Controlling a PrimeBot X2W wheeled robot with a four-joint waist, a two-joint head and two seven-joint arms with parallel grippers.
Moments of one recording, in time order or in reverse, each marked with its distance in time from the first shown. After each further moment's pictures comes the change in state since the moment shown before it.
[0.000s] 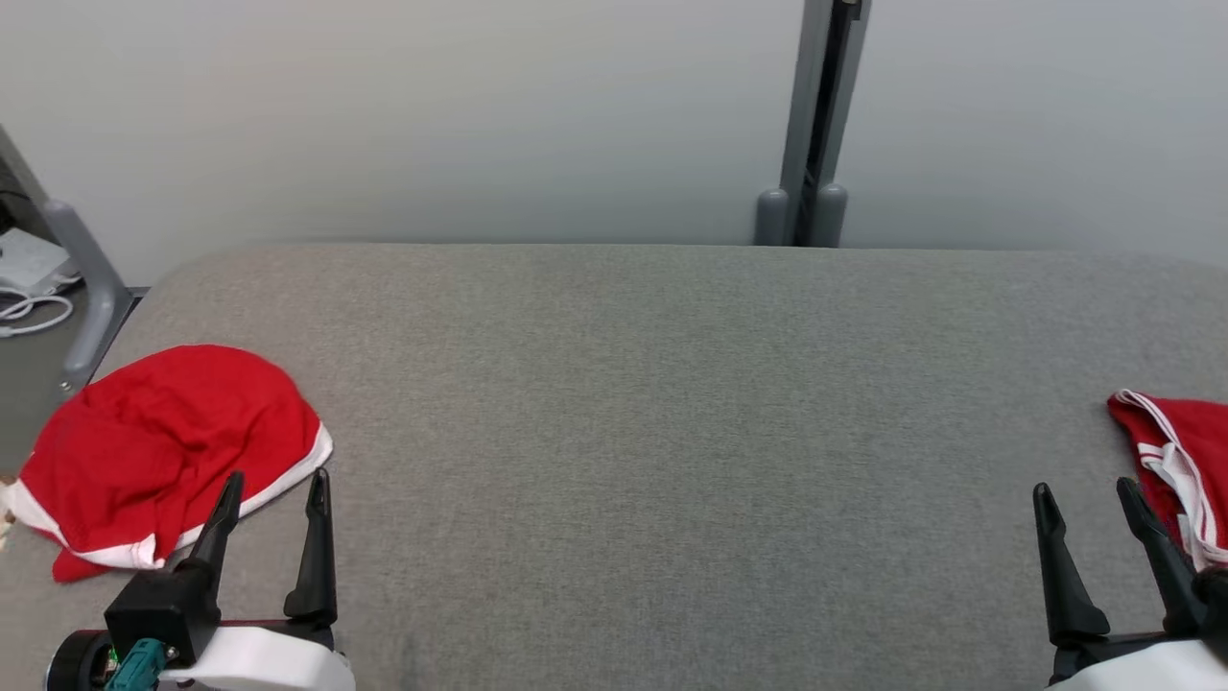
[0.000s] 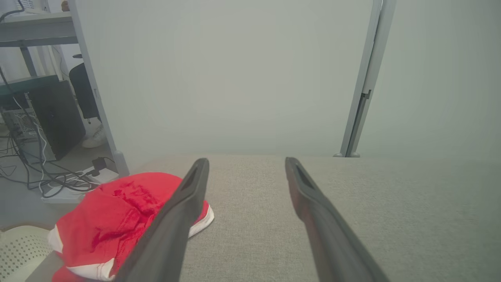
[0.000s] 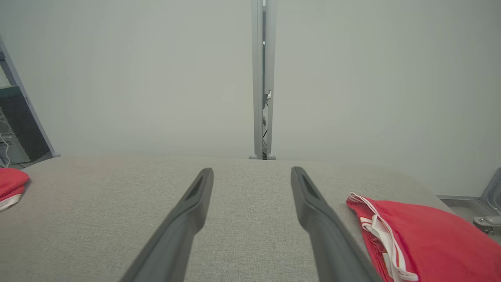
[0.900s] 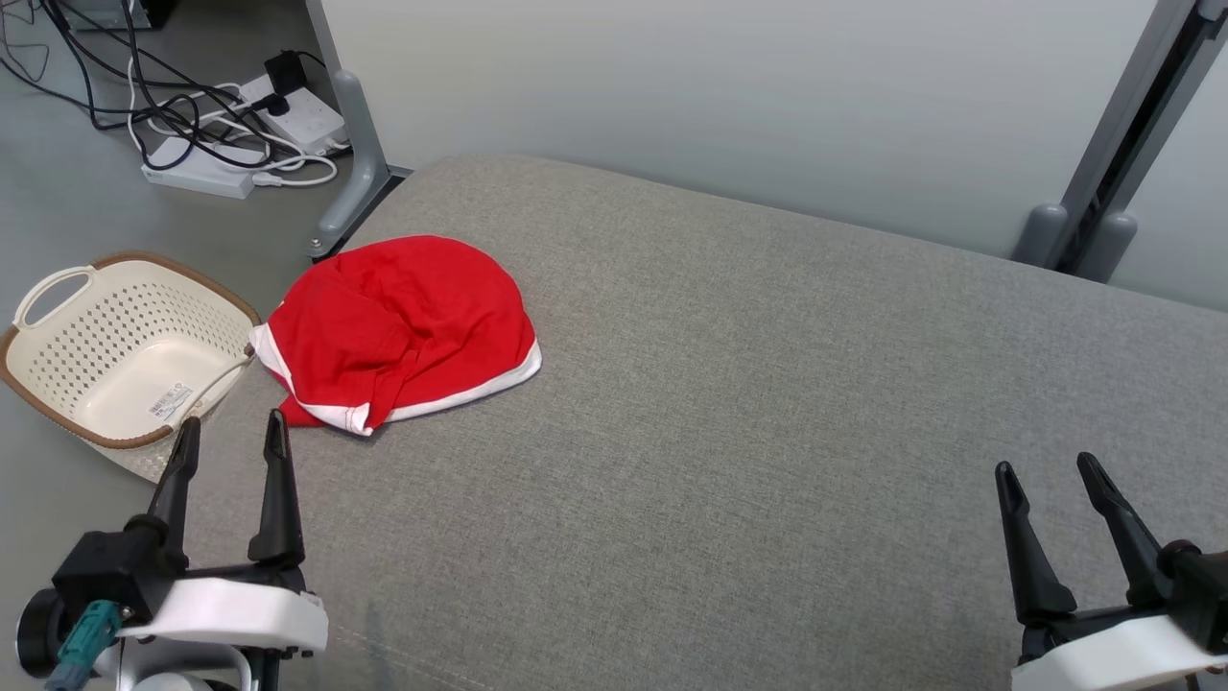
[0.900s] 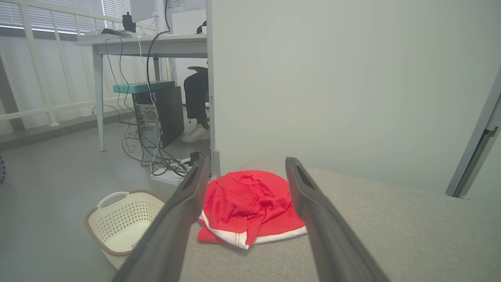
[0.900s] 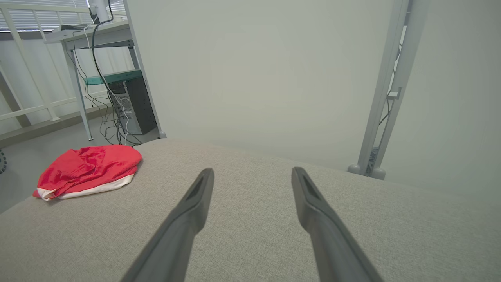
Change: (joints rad) left arm -0.098 -0.019 0.047 0.080 -0.035 -0.035 -0.084; right arm -0.042 0.001 0.062 -0.003 0.010 0.000 0.015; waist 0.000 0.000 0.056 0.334
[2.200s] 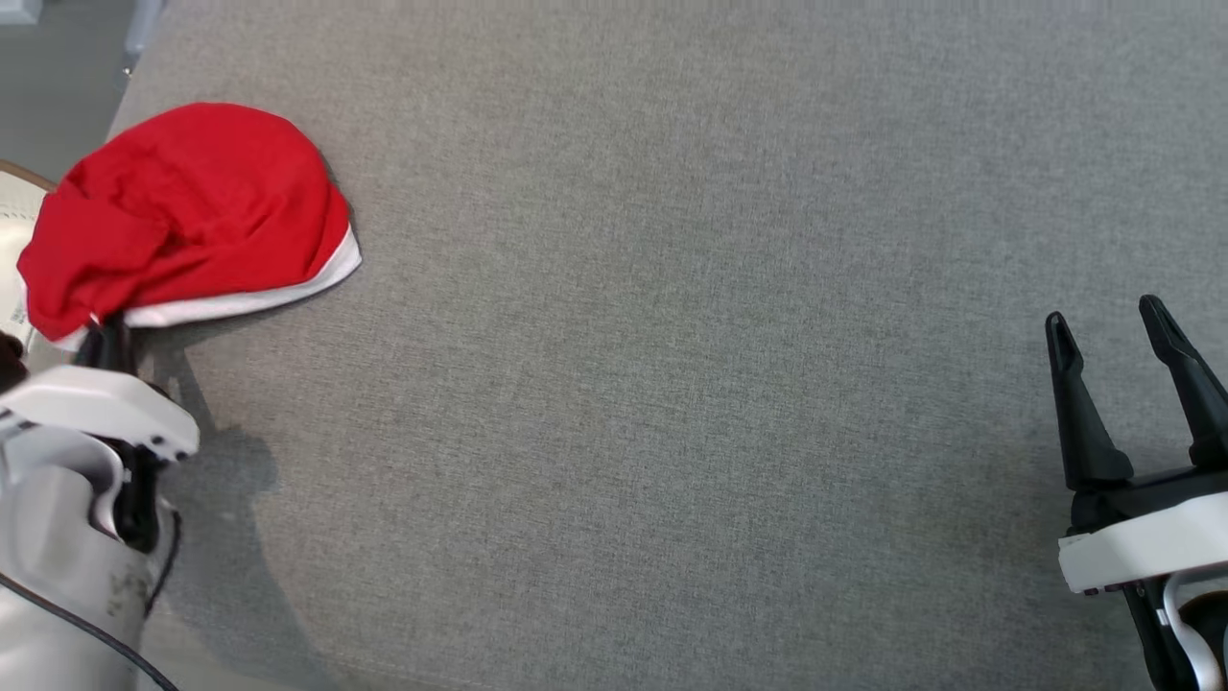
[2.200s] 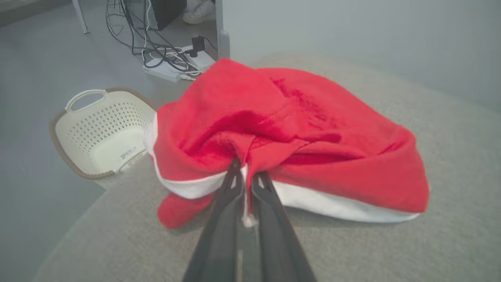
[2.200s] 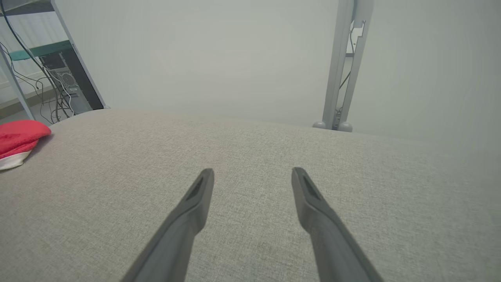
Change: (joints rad) left arm -0.662 -0.041 0.077 1.048 -0.190 -0.289 -0.012; right arm -0.201 -0.101 -0.001 -0.064 0.008 0.000 0.049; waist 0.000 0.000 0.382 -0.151
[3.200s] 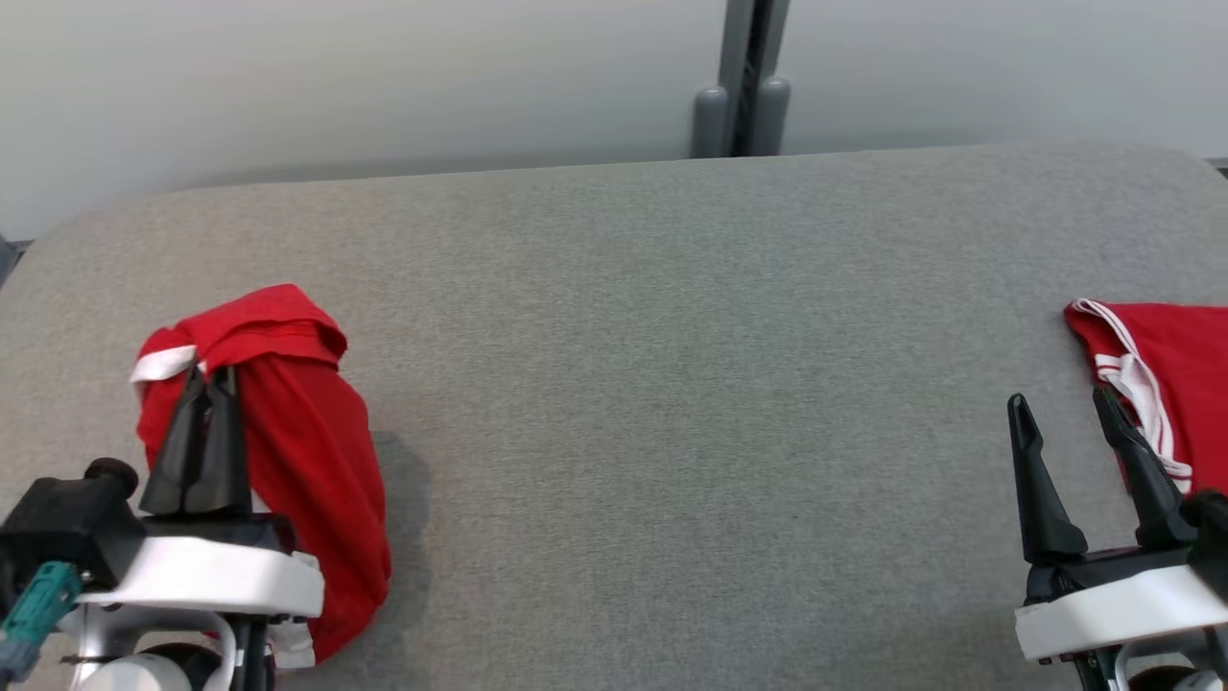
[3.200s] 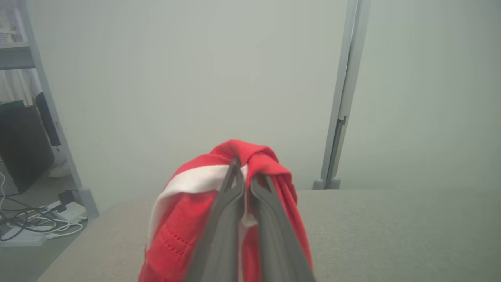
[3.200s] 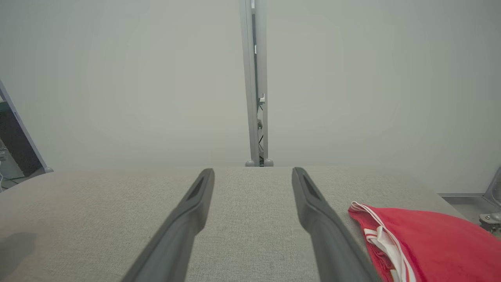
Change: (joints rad) left arm 0.674 0.066 -0.006 -1.365 0.260 0.350 0.222; right arm 0.116 0.099 -0.004 0.048 0.009 0.000 -0.069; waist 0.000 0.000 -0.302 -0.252
